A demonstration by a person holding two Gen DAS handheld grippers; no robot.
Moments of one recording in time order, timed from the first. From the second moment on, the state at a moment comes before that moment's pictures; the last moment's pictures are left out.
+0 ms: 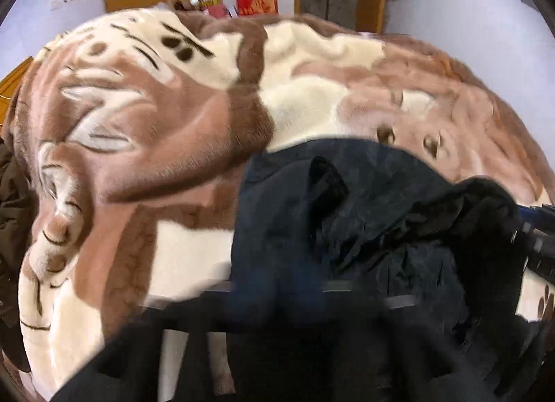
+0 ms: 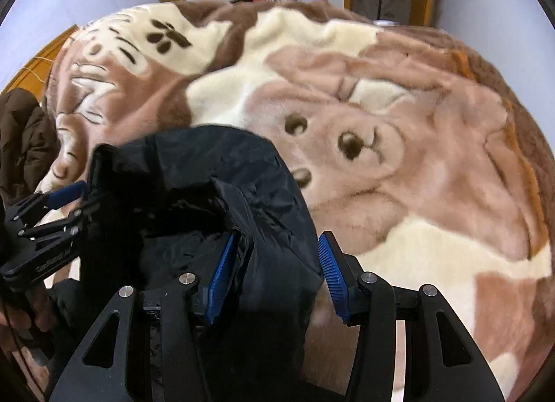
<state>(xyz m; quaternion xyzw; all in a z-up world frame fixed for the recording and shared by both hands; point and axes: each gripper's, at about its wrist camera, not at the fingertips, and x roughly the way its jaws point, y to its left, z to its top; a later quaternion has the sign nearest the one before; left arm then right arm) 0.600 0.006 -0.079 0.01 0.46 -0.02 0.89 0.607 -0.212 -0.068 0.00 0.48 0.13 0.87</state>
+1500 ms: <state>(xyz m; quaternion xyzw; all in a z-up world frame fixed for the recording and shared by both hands) 0.201 0.093 -0.039 -0.14 0.40 -0.02 0.90 0.261 -0.269 -0.024 0.12 0.45 0.19 0.87</state>
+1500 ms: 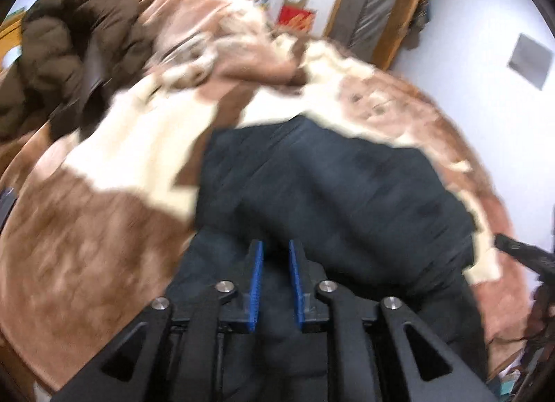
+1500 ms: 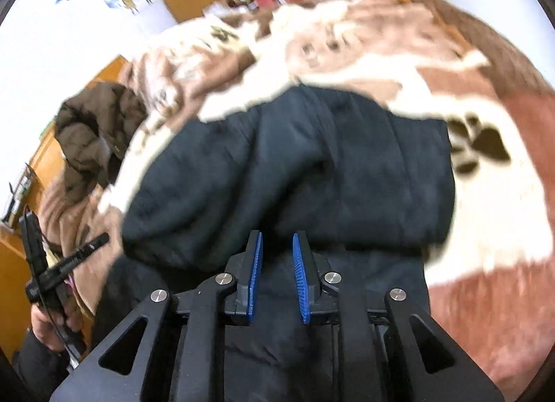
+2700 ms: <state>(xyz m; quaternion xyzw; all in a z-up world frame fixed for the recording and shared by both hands) 0.251 0.055 -0.067 -0.10 0.41 -0.03 0.90 0.292 -0.246 -0.051 0.04 0.43 0.15 0.89</state>
